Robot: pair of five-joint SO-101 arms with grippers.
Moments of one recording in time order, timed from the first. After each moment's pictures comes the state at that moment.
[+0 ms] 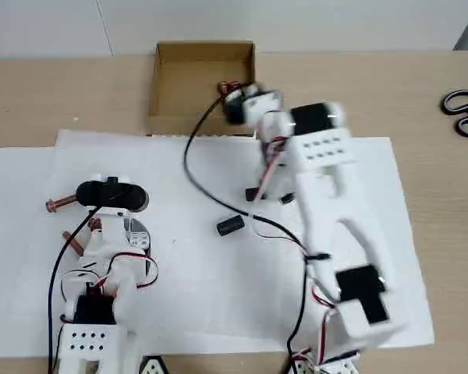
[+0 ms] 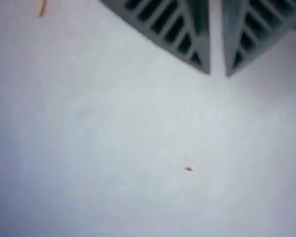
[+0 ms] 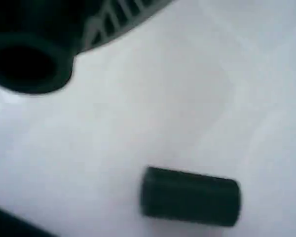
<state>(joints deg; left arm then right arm) -3.3 -77.3 87.6 45.1 1.5 -15.4 4.2 -12.8 98.2 15.2</state>
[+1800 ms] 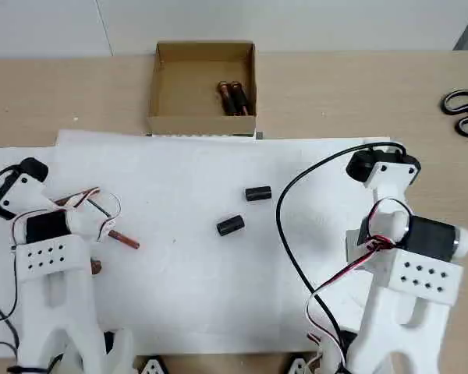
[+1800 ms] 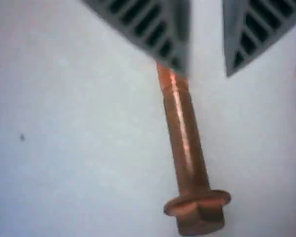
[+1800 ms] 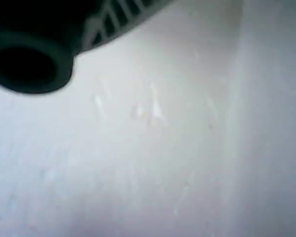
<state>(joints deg) -17.8 -34.3 46.5 73.5 45.4 13.5 -43.0 31.6 96.6 15.2</state>
